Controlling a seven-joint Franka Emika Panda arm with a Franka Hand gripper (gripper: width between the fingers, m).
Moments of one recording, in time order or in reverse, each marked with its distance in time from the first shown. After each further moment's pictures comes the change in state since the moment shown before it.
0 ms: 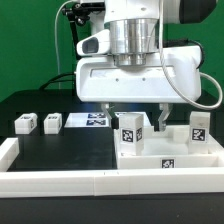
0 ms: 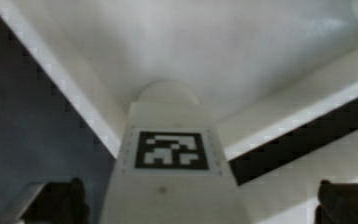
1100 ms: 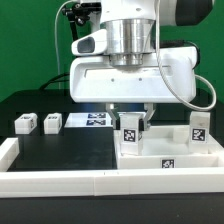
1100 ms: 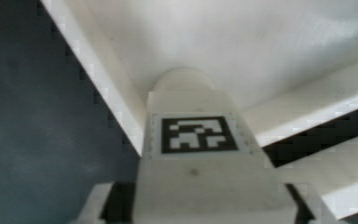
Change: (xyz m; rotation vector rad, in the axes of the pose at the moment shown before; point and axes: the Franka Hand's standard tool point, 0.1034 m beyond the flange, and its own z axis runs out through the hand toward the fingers) arm 0.003 0.006 0.000 -0.001 0.027 0.027
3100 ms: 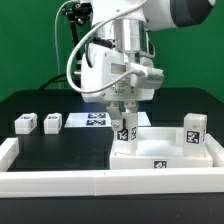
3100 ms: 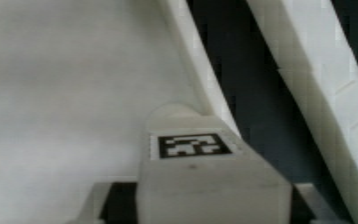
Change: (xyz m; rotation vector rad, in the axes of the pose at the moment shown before) arm -0.005 0.013 -0.001 0.133 0.016 1.702
